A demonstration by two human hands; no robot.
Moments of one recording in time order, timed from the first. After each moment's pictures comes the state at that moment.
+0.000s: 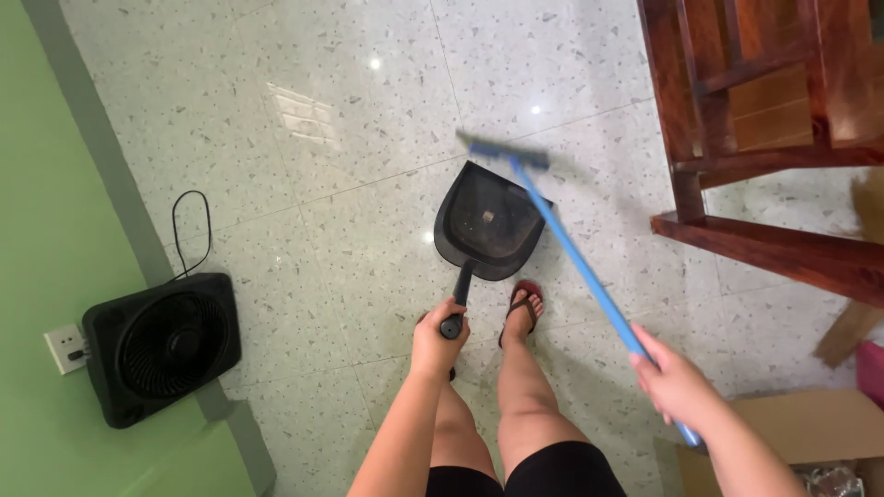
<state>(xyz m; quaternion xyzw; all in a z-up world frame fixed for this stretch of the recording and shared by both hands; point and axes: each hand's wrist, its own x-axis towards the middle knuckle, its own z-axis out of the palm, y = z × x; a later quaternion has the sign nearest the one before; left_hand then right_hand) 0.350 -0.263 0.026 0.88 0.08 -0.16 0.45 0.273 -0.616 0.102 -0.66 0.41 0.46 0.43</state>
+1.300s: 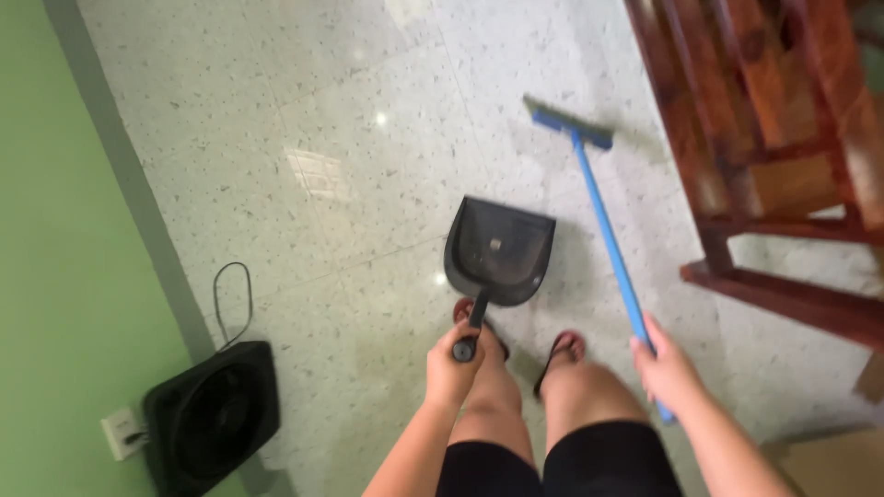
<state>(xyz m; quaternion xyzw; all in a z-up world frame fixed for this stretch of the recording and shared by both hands) 0.481 -0.194 0.083 0.84 0.10 -0.19 0.50 0.401 -0.522 0.090 -0.68 0.47 0.30 0.47</state>
